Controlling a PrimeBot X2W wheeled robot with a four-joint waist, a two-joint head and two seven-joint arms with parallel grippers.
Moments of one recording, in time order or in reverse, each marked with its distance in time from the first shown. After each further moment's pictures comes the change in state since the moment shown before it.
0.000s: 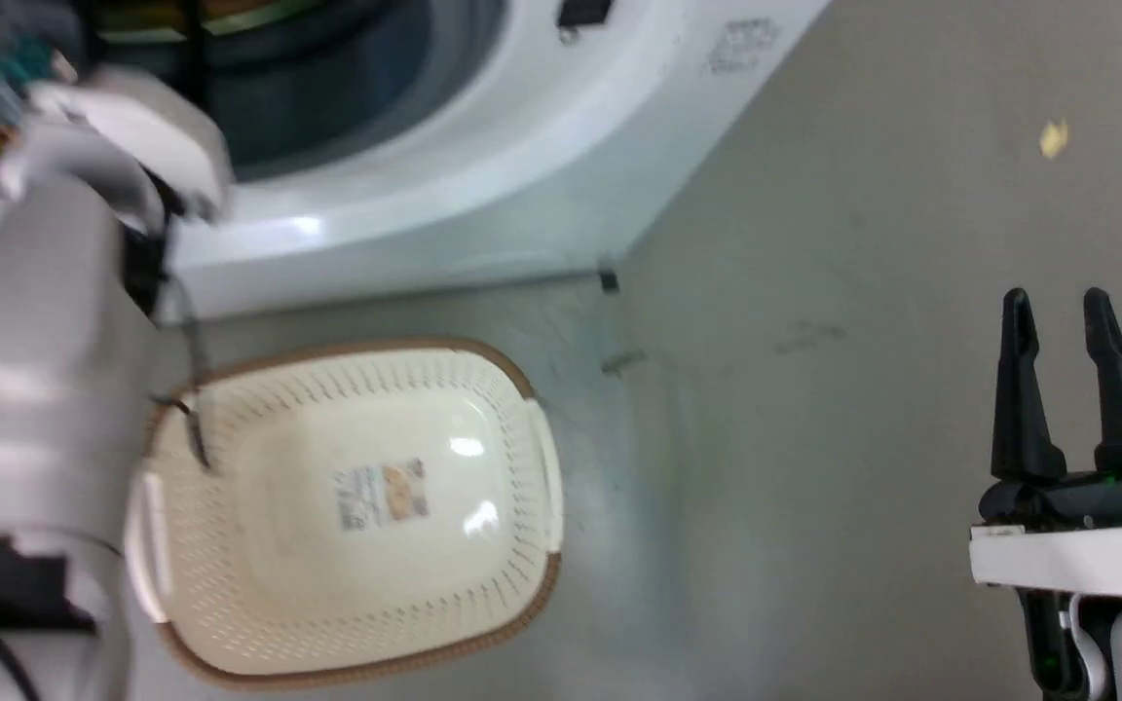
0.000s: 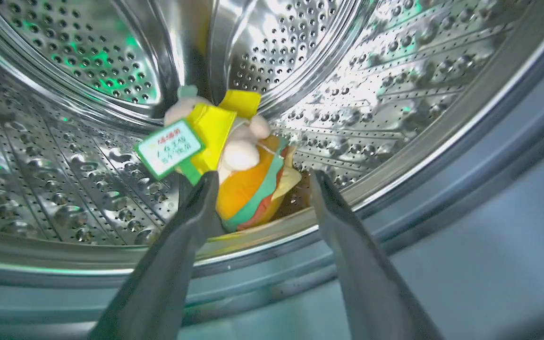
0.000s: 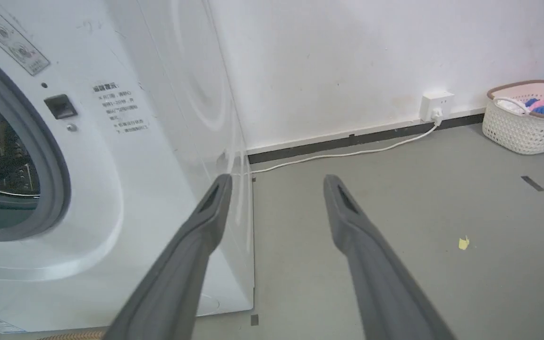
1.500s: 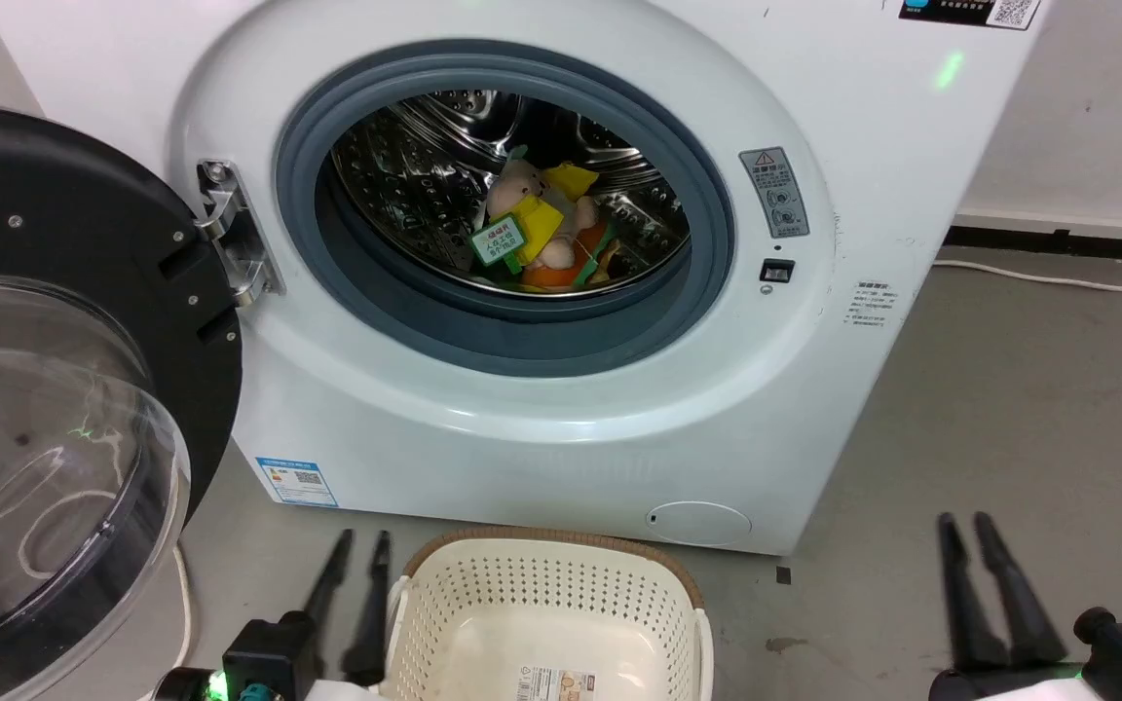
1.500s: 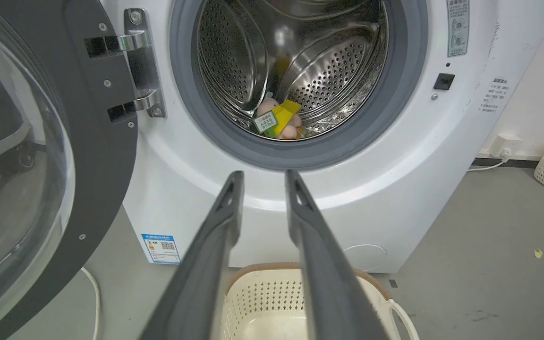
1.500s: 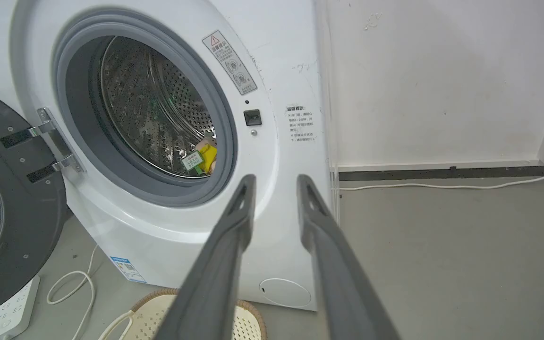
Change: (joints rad) left arm 1.169 -0.235 0.056 -0.832 -0.026 0.064 -0.011; right arm 0.260 0.000 0.033 0.130 -0.103 0.000 0.001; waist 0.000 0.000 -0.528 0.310
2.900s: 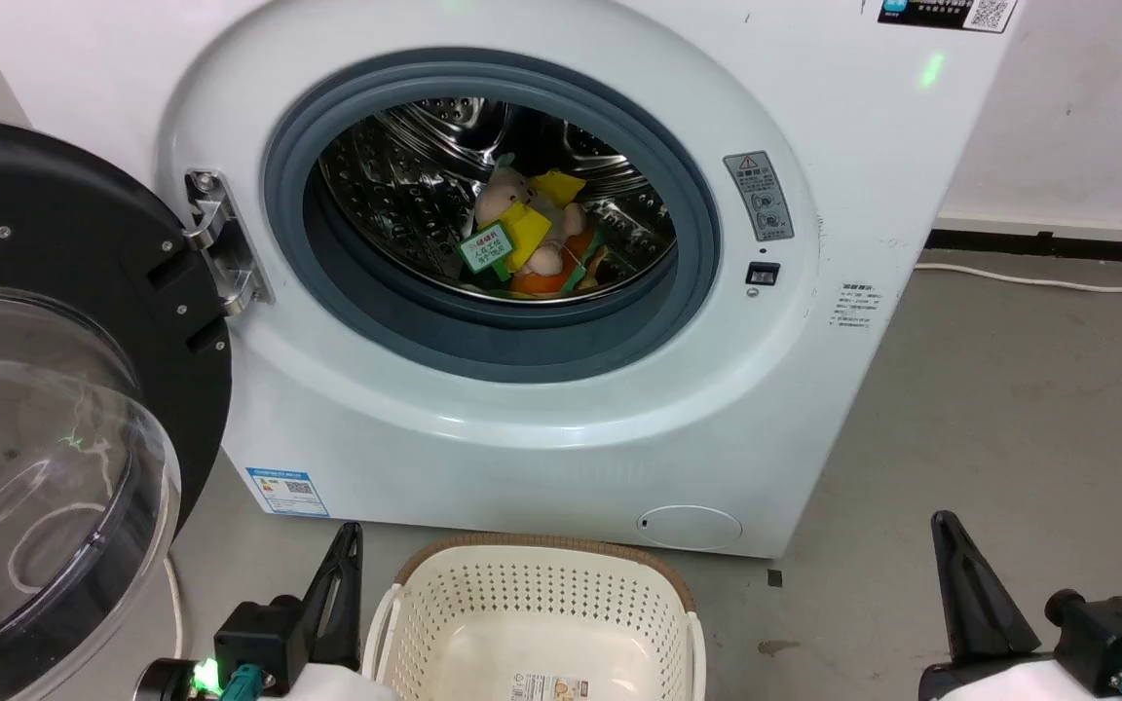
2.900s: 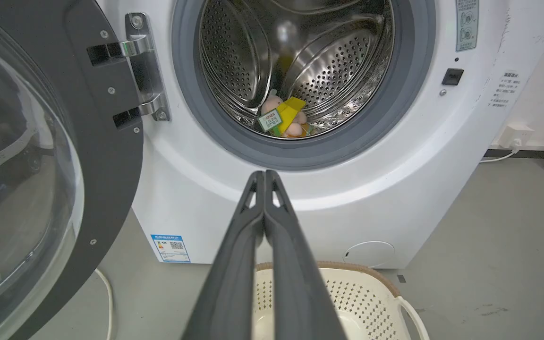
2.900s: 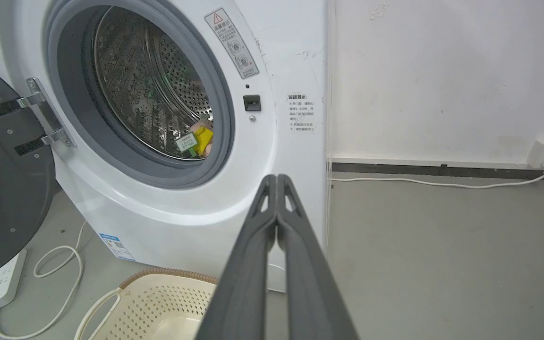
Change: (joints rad) left arm -0.001 -0.003 0.033 -0.039 0.034 0.000 0.080; right arm -0.016 0.000 0.007 -0.004 -0.066 0.000 0.079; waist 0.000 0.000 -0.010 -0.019
